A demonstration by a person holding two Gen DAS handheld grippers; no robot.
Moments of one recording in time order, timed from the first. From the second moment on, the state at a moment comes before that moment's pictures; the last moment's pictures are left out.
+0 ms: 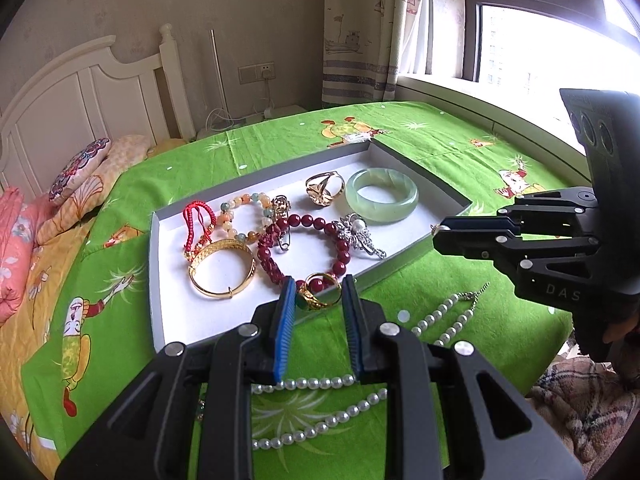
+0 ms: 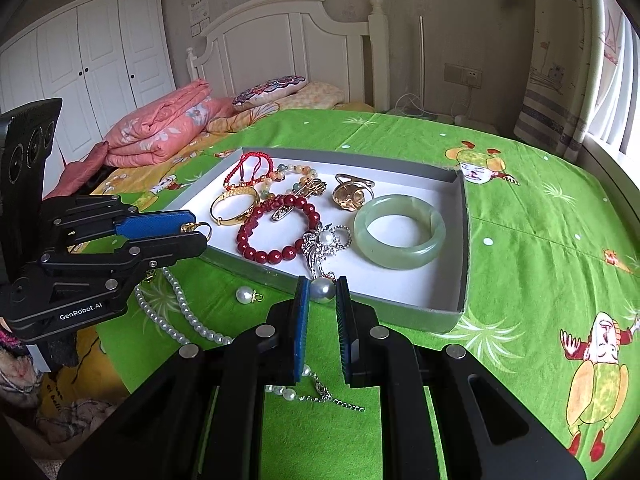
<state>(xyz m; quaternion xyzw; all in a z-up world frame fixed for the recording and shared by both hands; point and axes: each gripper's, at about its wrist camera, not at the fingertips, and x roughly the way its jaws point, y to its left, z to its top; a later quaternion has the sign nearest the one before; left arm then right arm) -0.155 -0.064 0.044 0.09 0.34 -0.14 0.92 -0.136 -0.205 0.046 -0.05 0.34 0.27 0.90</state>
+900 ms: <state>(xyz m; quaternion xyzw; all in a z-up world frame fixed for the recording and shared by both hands) -0.076 -0.073 0.030 0.10 0.37 -0.11 0.92 -0.083 -0.187 0.035 -0.06 0.36 0.25 0.90</state>
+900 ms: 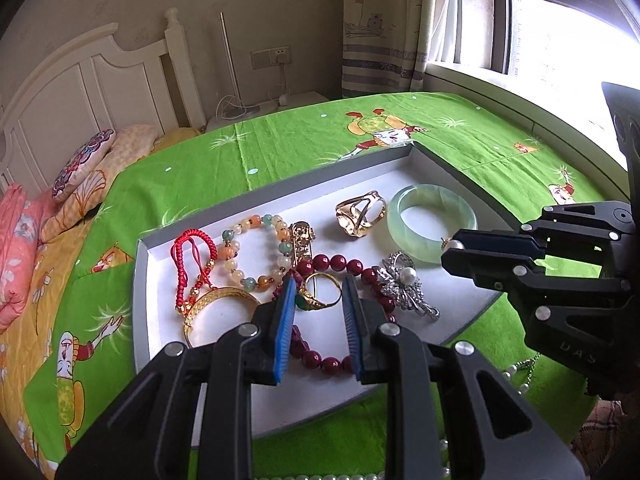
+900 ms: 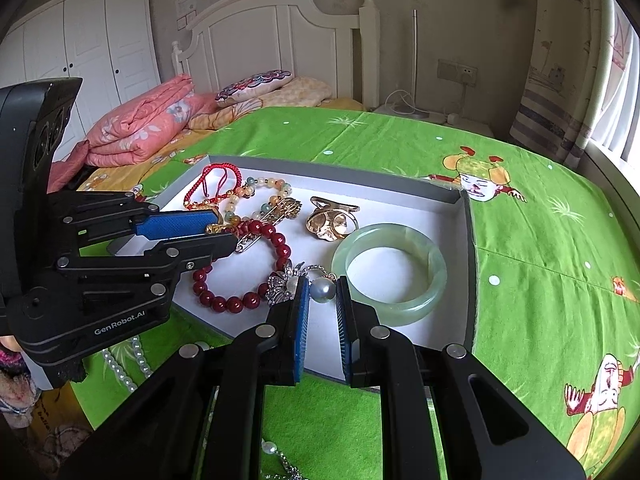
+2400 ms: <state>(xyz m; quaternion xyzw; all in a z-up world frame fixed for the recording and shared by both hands) -0.166 0.039 0.031 0.01 0.33 0.04 0.94 -0.128 -0.223 0.038 -0.01 0.36 0.27 0.89</state>
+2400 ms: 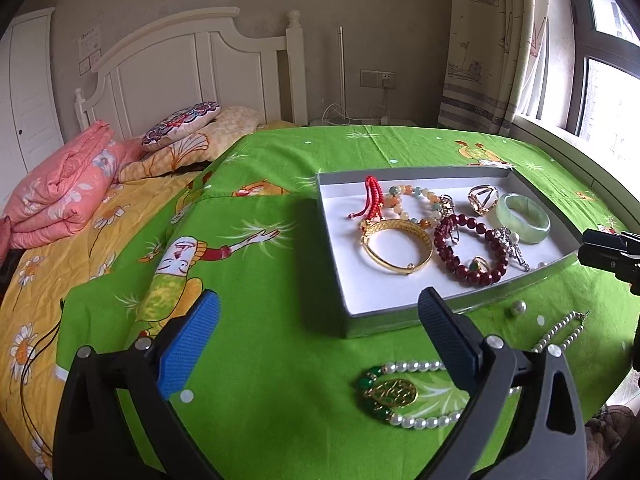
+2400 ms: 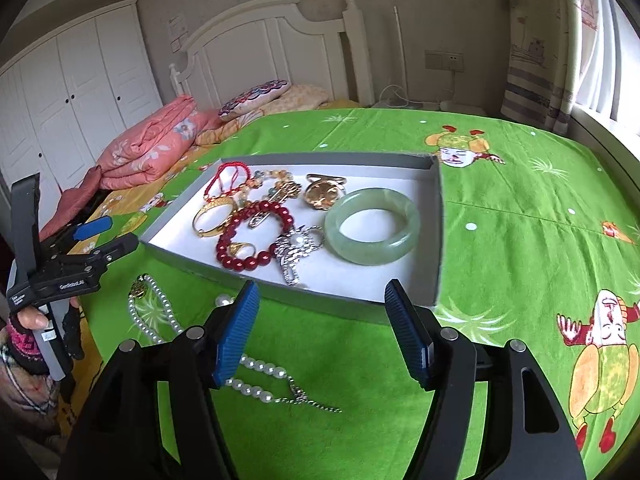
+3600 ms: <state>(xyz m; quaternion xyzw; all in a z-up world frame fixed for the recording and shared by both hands) -0.178 0.077 -0.012 -0.02 0.37 0.05 0.93 -0.168 -0.138 0.013 -0.21 0.38 0.37 0.82</state>
